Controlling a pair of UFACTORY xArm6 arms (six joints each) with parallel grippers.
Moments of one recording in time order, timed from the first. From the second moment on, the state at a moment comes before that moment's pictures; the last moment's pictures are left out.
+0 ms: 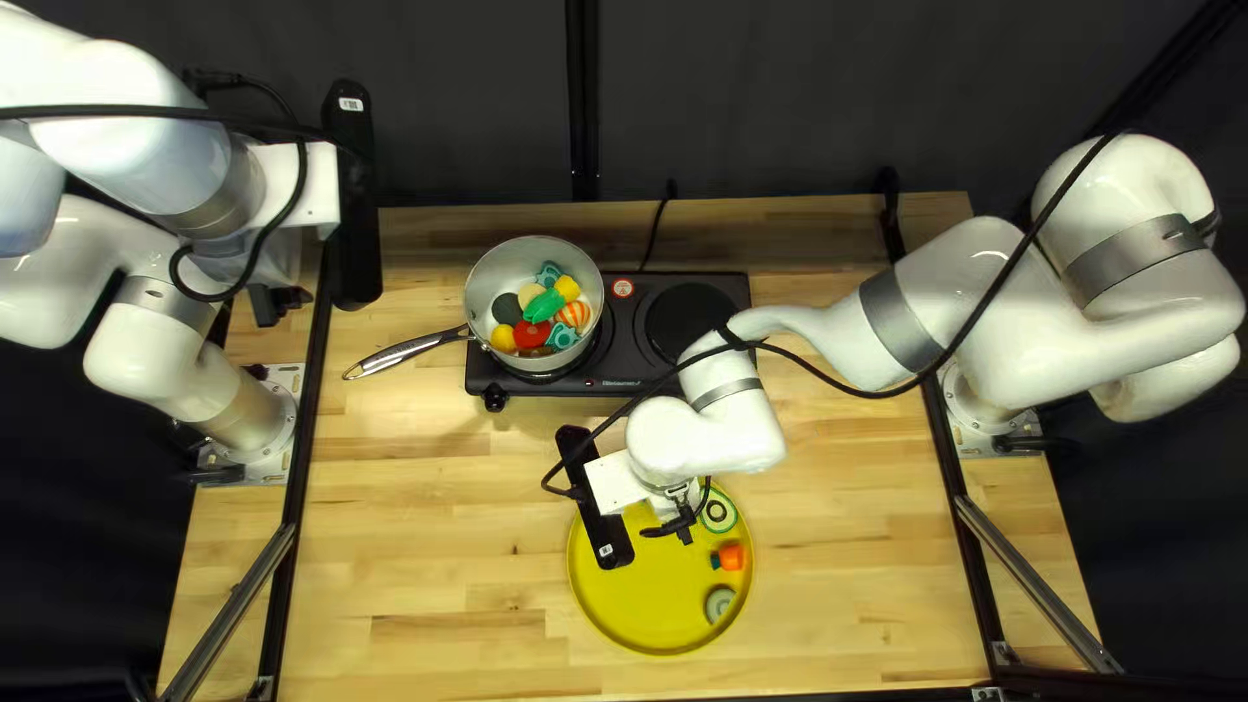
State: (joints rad) left arm -0.25 -0.73 -1.08 0.28 1.94 -0.24; right arm 0.27 0.42 -1.15 -0.01 0.80 -0.06
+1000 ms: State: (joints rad) left arm -0.25 -0.73 -1.08 0.28 1.94 -0.24; right arm 0.33 0.52 -1.25 0.04 0.78 -0.08
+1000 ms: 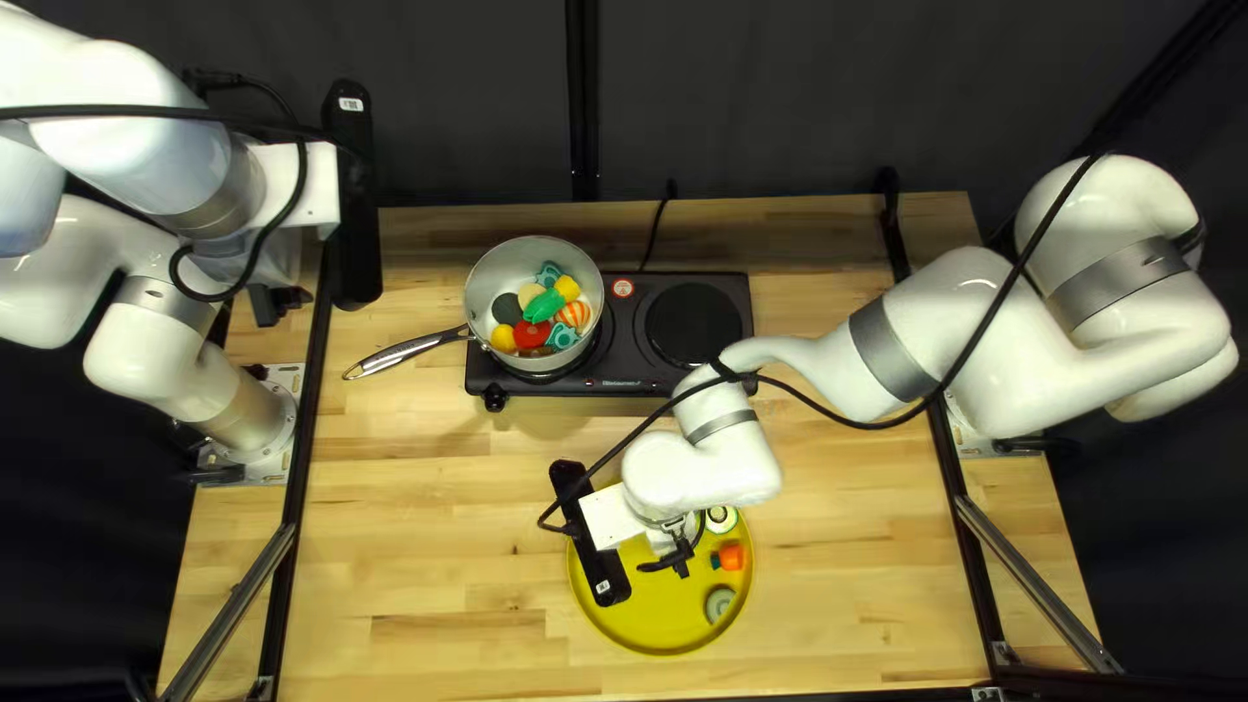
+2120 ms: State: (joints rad) left arm -0.25 -0.73 -1.08 0.28 1.94 -0.24; right arm 0.32 0.48 -1.21 0.04 0.79 -0.07
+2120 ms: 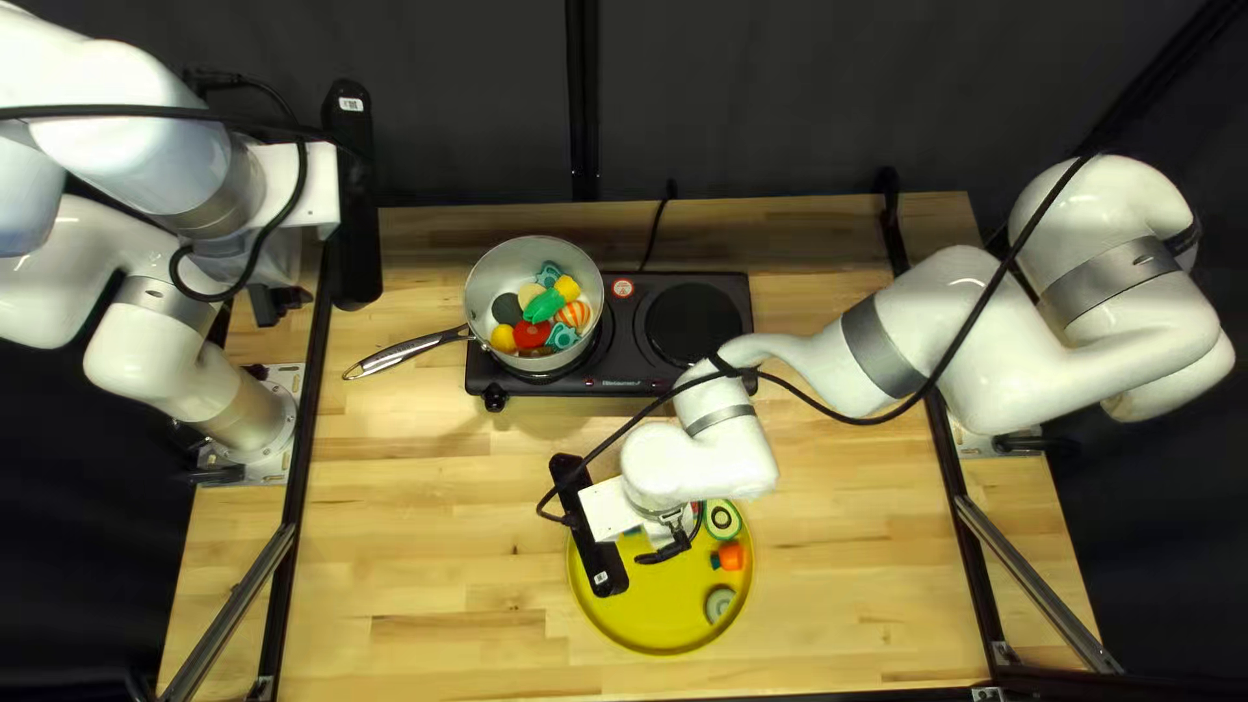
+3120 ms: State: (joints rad) left arm -0.25 -0.73 -1.08 0.28 1.94 -0.24; right arm -0.16 0.36 -1.59 0.03 1.21 -0.49
